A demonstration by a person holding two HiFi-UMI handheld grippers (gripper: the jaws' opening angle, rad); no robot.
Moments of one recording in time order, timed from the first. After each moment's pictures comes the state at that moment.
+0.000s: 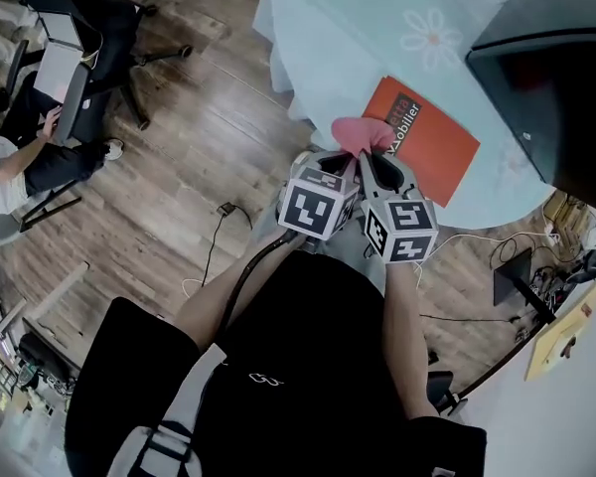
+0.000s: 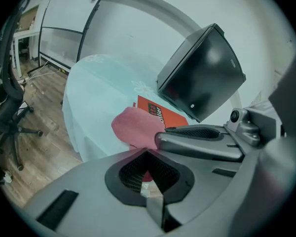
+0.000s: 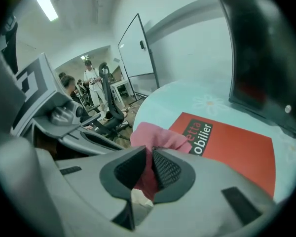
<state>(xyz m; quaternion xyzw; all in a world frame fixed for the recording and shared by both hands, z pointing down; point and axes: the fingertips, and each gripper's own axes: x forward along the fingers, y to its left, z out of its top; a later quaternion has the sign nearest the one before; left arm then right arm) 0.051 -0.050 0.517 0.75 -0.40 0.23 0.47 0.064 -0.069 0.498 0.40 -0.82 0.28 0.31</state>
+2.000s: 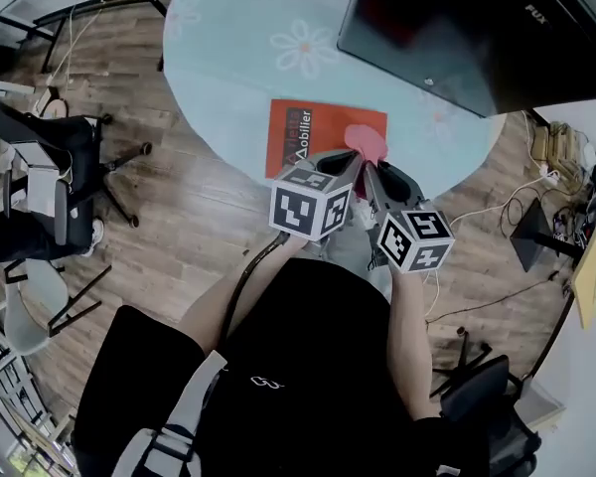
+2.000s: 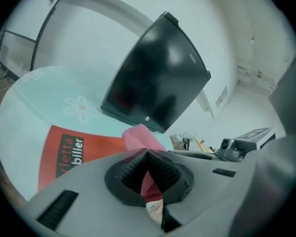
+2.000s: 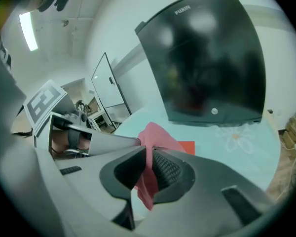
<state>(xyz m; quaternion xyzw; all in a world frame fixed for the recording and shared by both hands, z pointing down) 0.226 -0.080 0.432 0.86 -0.28 0.17 0.39 0.246 -0.063 0.431 0.55 -0.76 0.30 0.14</state>
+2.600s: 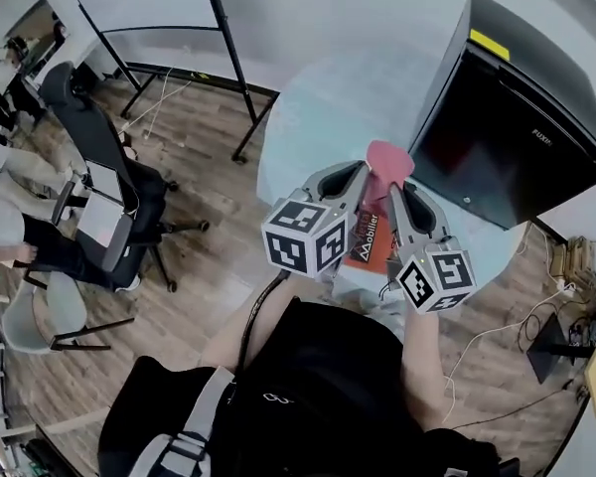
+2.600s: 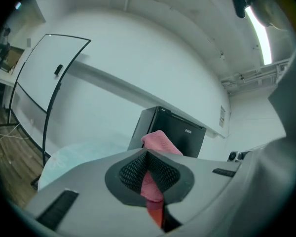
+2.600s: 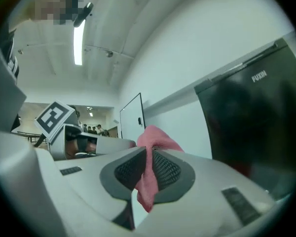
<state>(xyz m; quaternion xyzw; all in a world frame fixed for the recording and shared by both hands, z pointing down) 0.072 -0.175 0.244 0.89 -0.40 -0.03 0.19 0.125 -0.145 0.245 0.51 -0.86 0.07 -0.02</state>
